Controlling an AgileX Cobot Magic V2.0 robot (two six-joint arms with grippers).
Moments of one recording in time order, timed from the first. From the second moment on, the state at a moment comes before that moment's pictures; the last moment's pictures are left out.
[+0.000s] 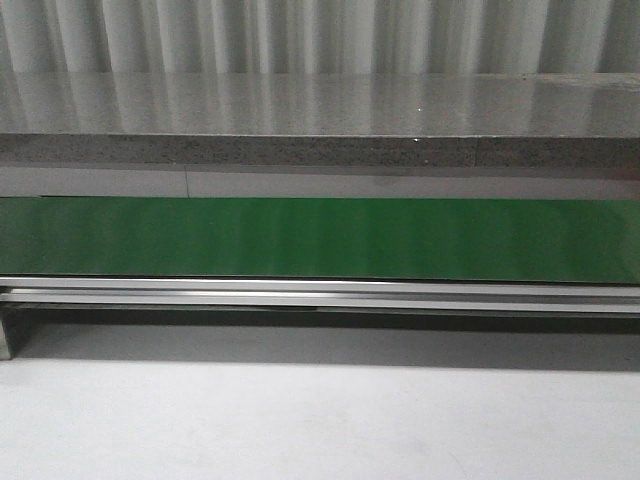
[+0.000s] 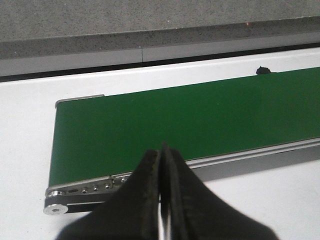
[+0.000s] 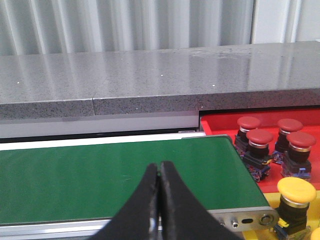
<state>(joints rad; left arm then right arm) -0.17 0.49 -0.59 -0.15 0.62 0.19 -0.12 -0.01 0.03 -0.03 0.02 0.10</state>
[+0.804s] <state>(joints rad) -0.15 0.37 -0.43 -0.08 0.34 0.15 -0.12 -0.01 0.03 -0.03 0.02 0.10</state>
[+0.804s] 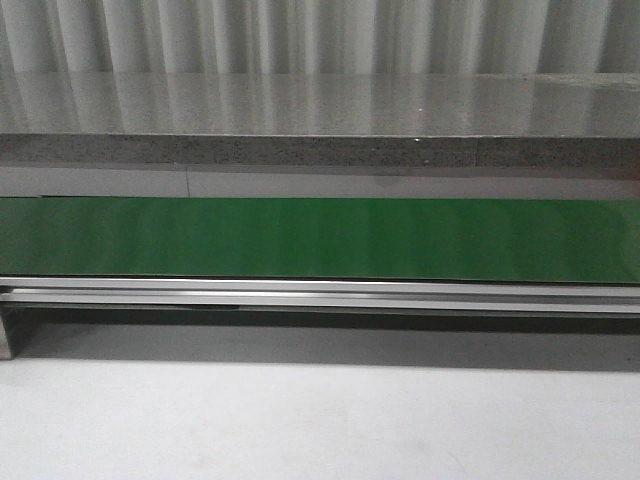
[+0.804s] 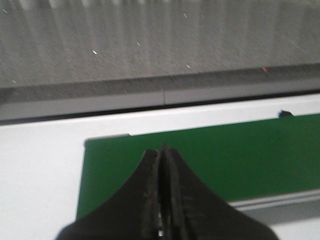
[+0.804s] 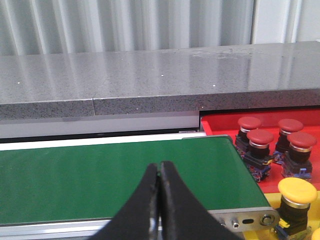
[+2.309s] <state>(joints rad) -0.10 0.00 0.00 0.07 0.05 0.01 -0.12 -0.01 0.03 -0.03 0.02 0.10</state>
